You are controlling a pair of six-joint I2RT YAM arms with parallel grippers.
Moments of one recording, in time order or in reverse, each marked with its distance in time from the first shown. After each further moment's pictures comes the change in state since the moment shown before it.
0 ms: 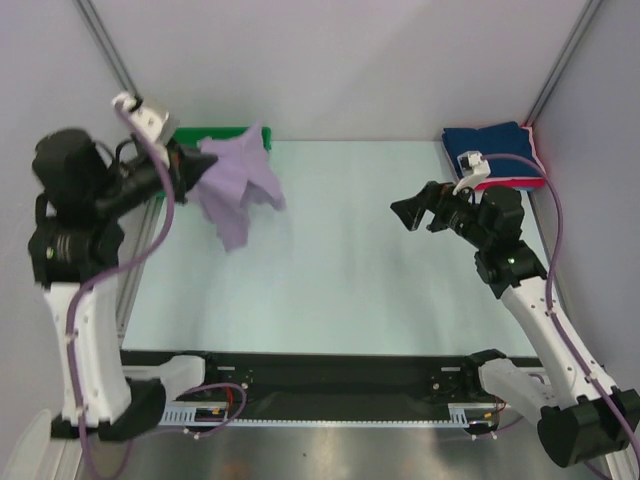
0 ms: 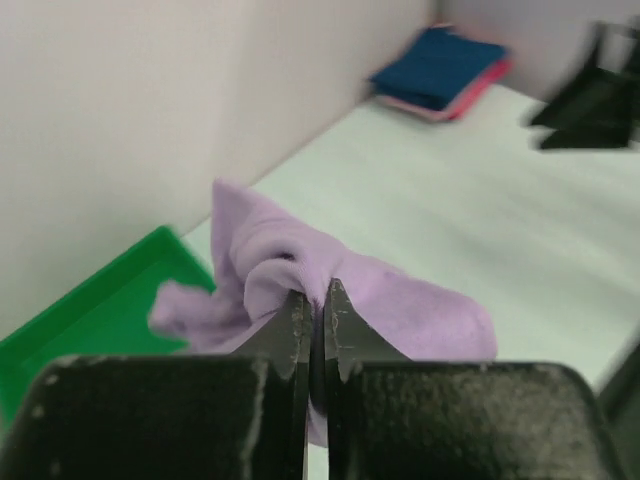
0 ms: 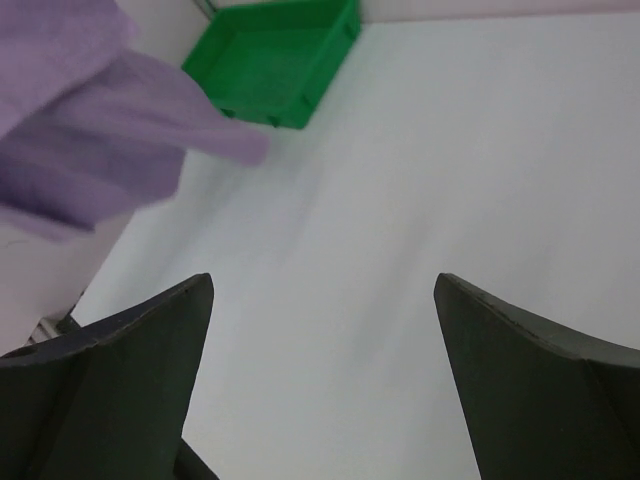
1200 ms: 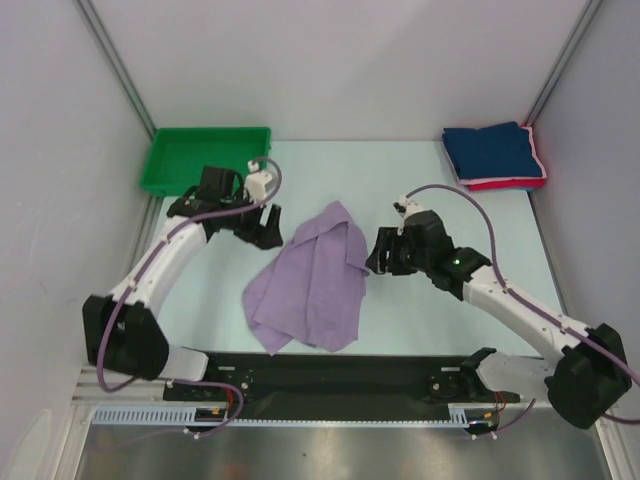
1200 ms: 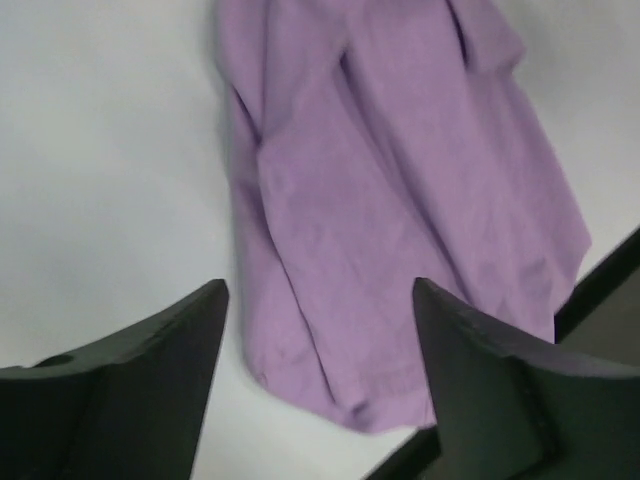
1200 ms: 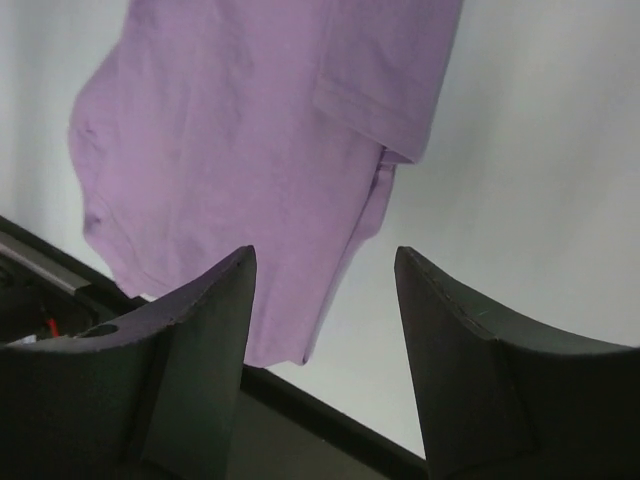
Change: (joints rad) left arm -0.206 0.215 -0.703 0.196 -0.146 -0.049; right arm 0.347 0.154 -0.092 -0.240 0.277 0.131
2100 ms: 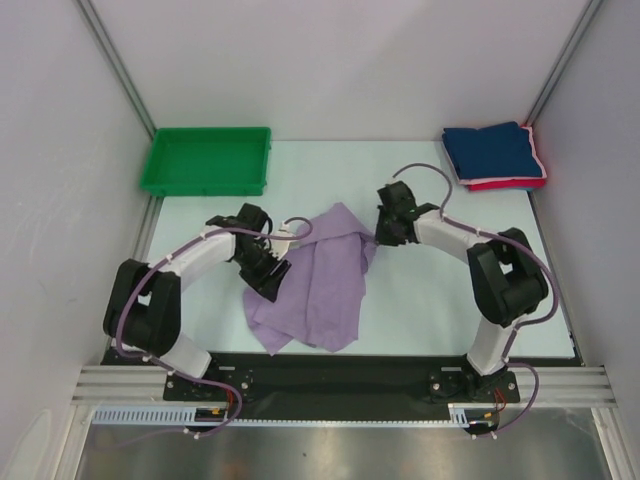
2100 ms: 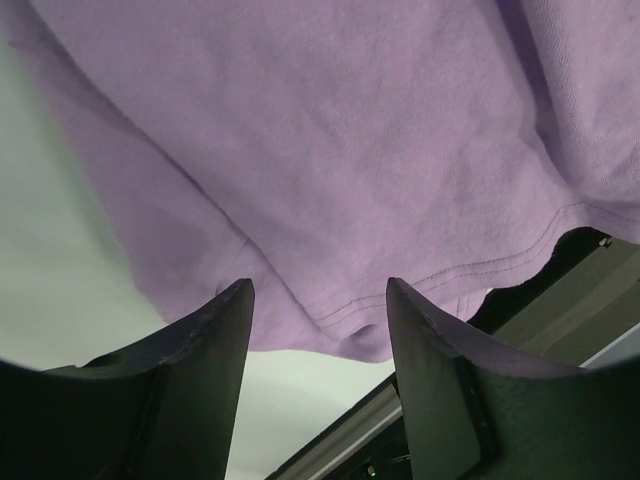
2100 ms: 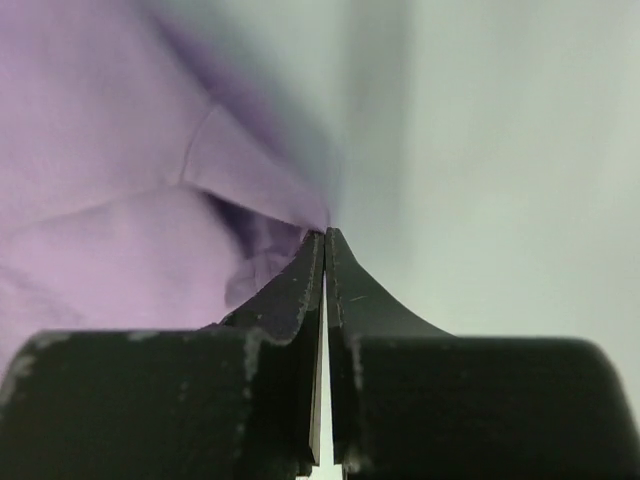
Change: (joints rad) left arm -0.116 0.101 -0.256 -0.154 -0.110 0.187; right arm -0.077 0.690 0.375 0.021 0.171 0.029
